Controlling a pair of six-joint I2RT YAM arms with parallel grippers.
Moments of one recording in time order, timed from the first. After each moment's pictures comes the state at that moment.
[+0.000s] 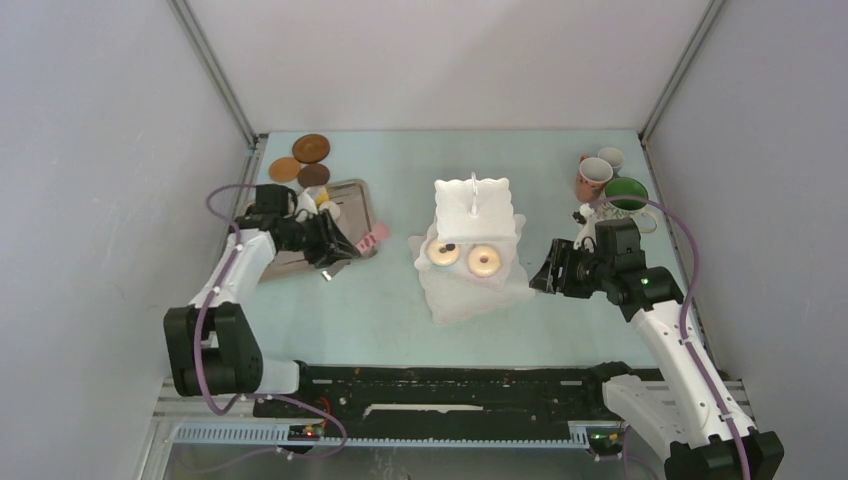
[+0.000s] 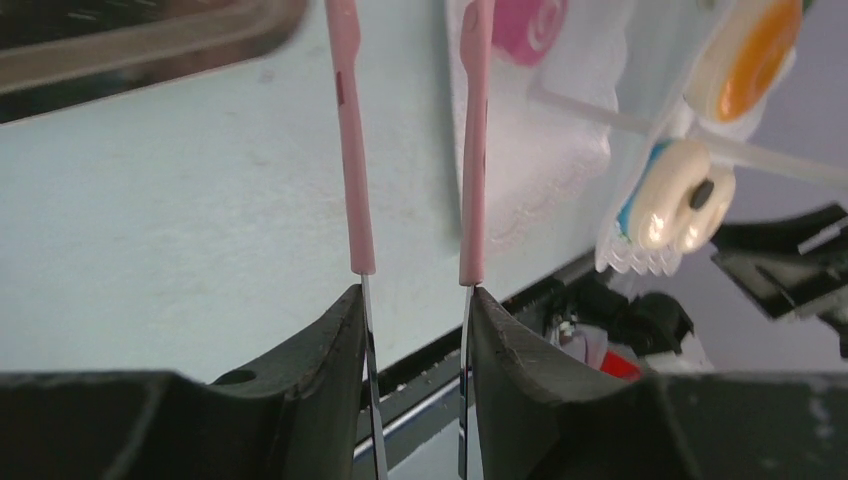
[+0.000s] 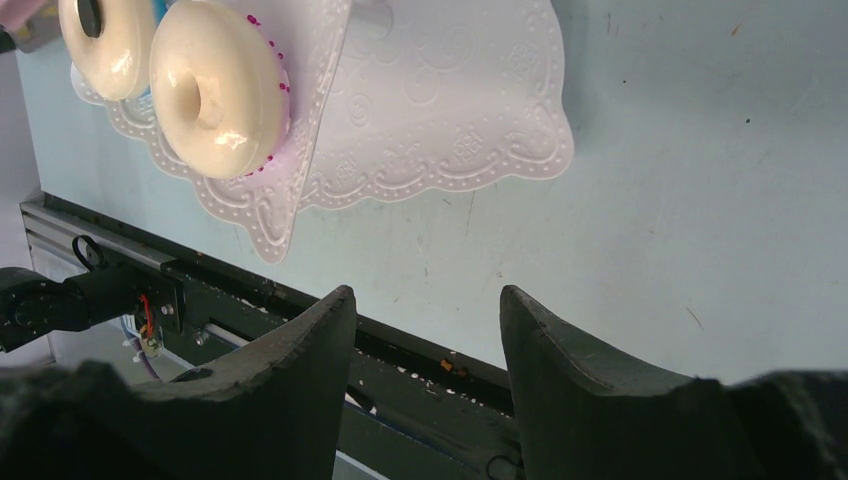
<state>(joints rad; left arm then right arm) 0.03 1.38 0.97 -0.69 0.72 -0.37 0.19 0.87 0.81 -0.80 -0.37 0.38</state>
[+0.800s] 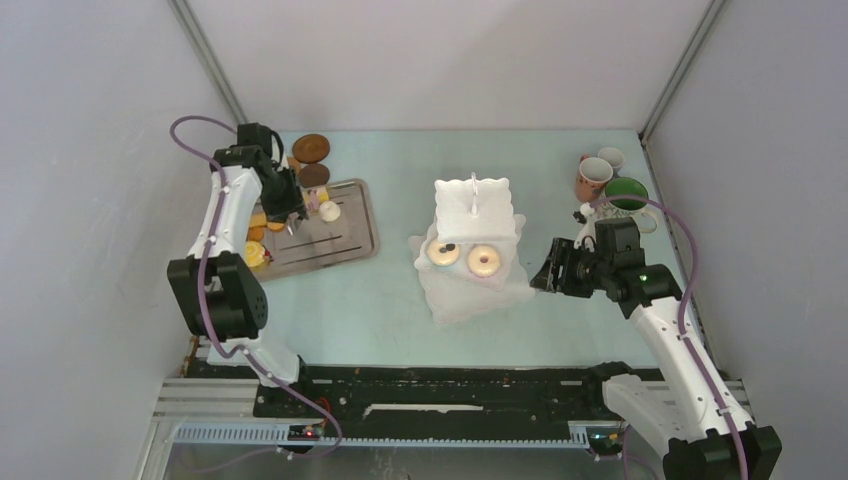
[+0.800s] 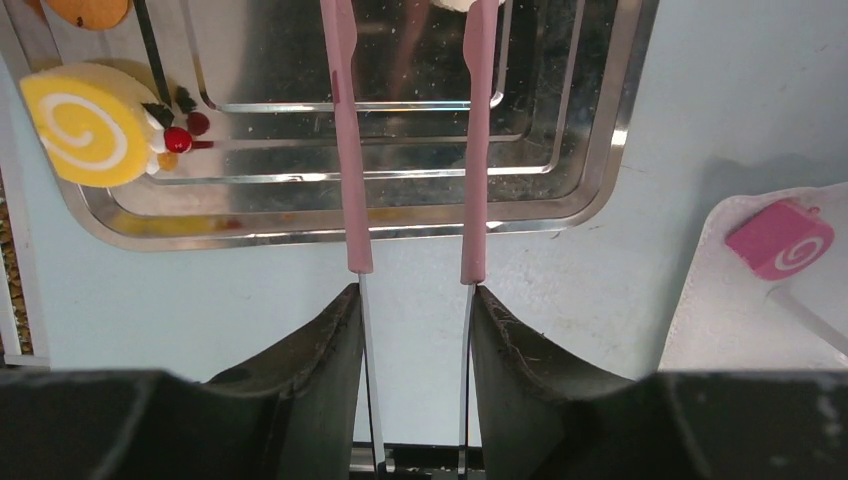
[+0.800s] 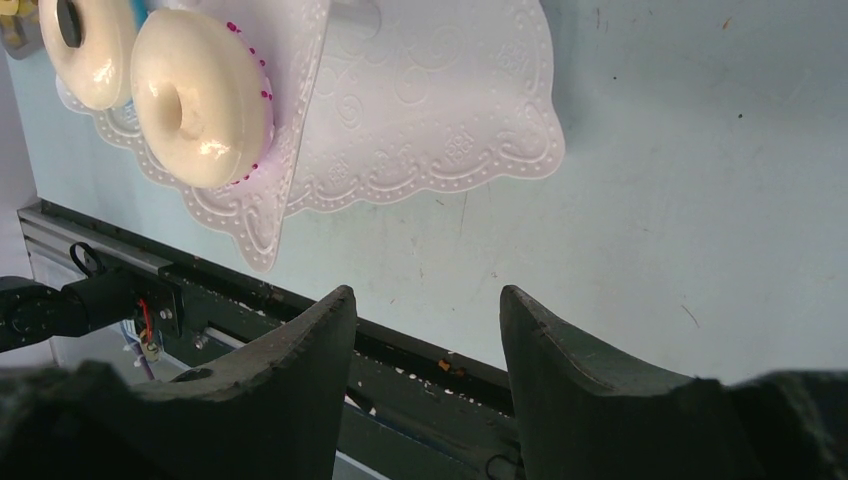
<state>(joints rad) 0.11 1.67 1.57 -1.06 0.08 -0.20 0.18 0.89 0.81 -0.80 -0.37 0.38</state>
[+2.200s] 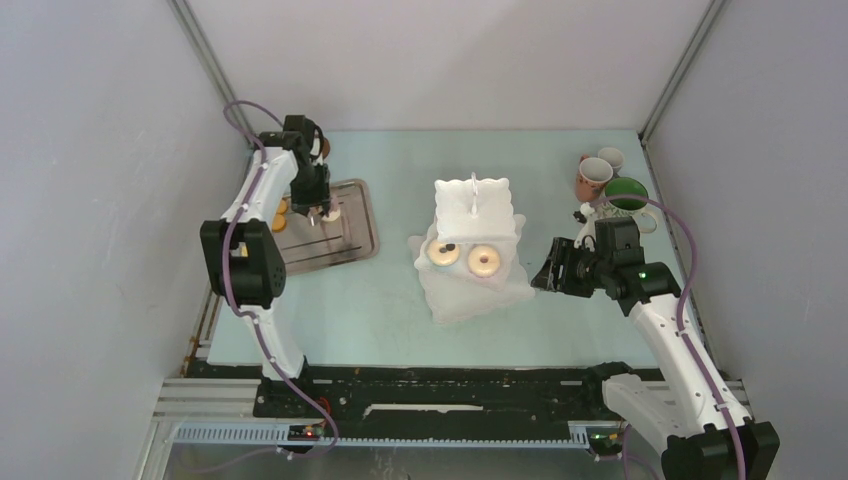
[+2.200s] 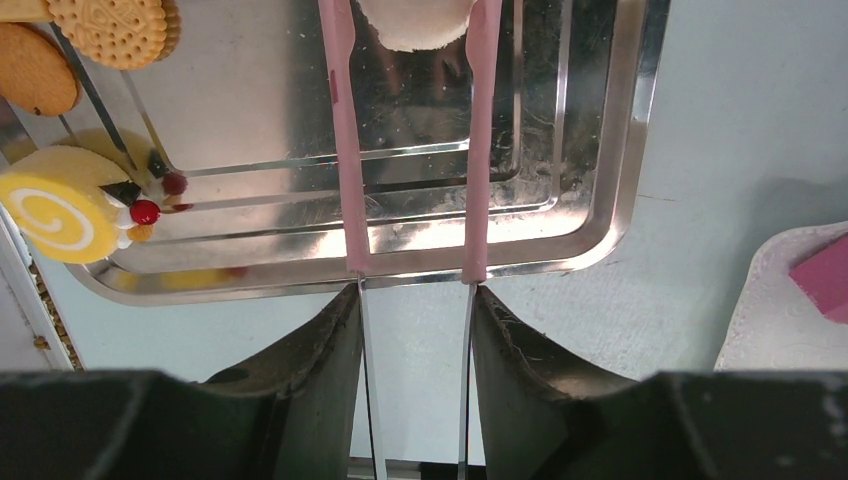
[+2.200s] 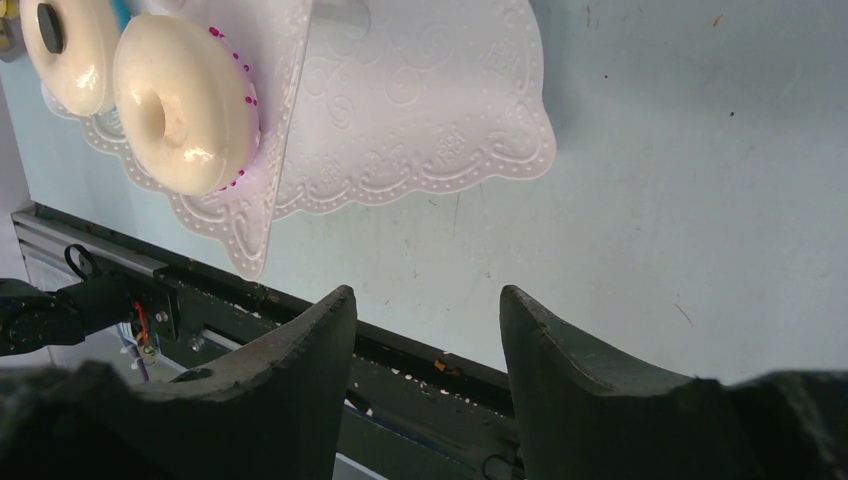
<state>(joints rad) -0.04 1.92 1.76 -1.11 -0.05 -0.18 0.17 0.91 0.81 -0.80 -0.37 0.37</state>
